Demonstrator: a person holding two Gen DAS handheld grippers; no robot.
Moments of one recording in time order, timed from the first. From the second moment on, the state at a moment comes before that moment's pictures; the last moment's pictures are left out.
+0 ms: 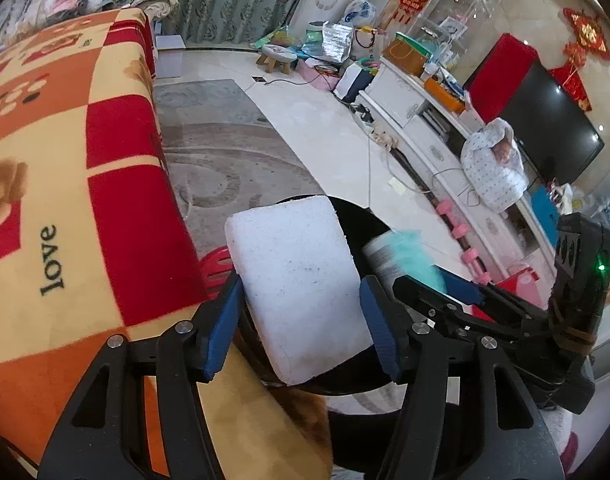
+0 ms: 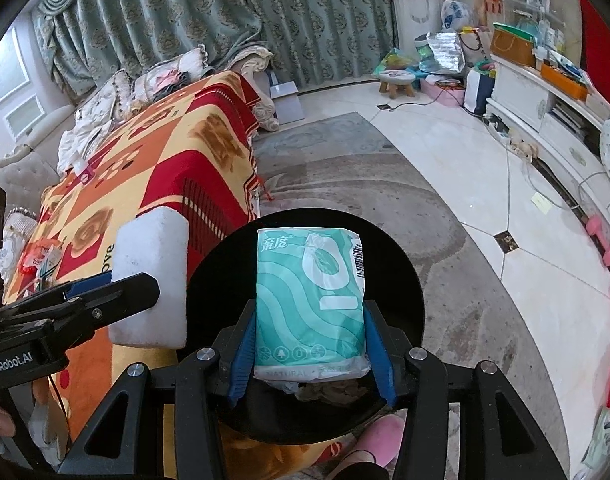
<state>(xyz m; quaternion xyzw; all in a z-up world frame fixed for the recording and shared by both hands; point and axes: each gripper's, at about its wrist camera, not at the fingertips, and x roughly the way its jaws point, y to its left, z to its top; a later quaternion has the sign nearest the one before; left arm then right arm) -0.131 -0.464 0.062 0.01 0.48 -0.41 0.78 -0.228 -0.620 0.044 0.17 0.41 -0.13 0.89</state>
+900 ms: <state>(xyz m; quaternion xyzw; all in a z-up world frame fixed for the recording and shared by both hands) -0.127 -0.408 0.071 0.03 0.47 -0.34 0.81 -0.215 -0.589 0.046 0.16 0.42 -0.10 0.89</state>
